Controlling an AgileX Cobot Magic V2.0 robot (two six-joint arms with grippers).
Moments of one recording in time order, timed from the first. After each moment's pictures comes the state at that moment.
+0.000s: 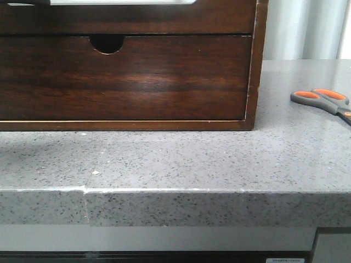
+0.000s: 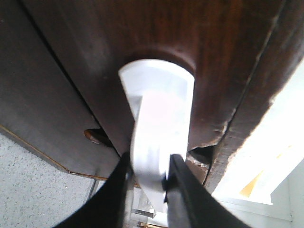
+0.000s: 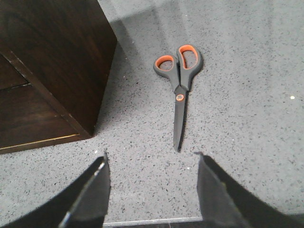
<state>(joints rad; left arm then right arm) -0.27 1.07 -0.63 -1.84 0.52 0.34 -0.03 0.30 -0.48 0.24 0.67 0.12</state>
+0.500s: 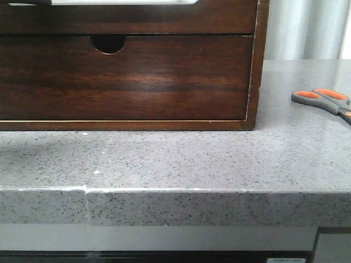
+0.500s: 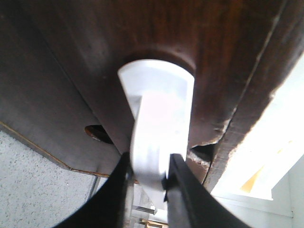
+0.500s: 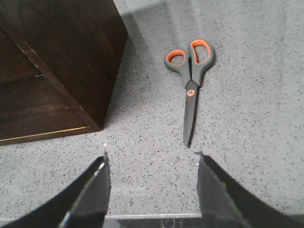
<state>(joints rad) -0.27 1.07 -0.63 -1.82 0.54 0.33 0.01 0.30 -0.48 0.24 0.67 0.12</state>
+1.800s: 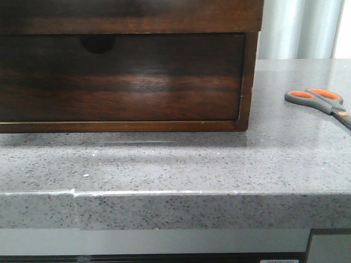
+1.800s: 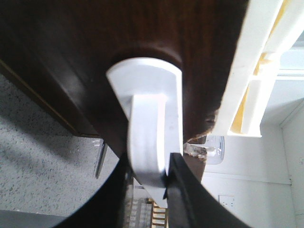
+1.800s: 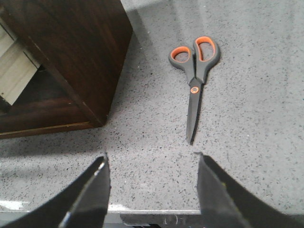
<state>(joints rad) -0.27 0.71 -0.48 -1.61 0.53 0.13 0.05 0.30 -0.48 0.24 0.68 0.12</state>
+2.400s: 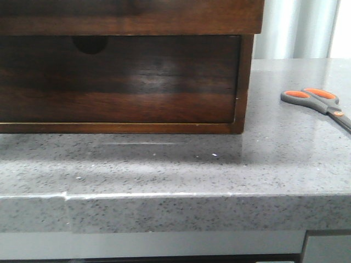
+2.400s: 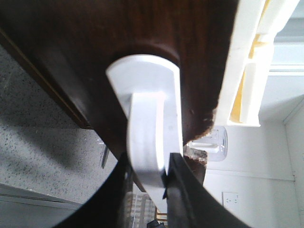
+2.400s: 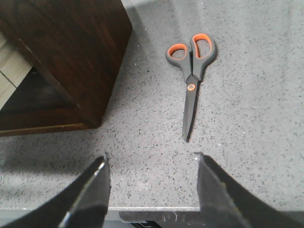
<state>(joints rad) -0.27 0.51 -0.46 -1.29 0.53 -0.21 0.07 0.30 -0.48 0.24 0.69 0.12</state>
